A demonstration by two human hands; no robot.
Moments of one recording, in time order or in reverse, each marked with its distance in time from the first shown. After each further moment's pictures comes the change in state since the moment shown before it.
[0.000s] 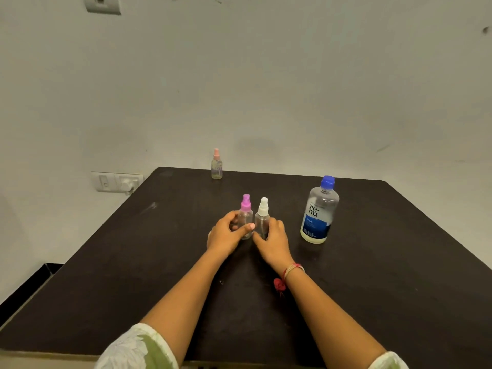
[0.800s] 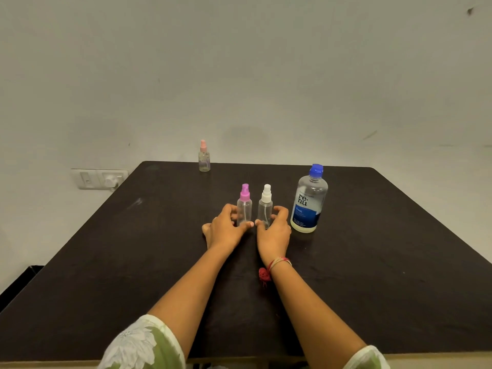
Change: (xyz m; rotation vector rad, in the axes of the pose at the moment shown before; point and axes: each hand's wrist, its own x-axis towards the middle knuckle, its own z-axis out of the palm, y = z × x) left_hand -0.004 0.014 0.024 0.235 0.078 -0.014; right_hand -0.006 0.001 0.003 0.113 0.401 0.189
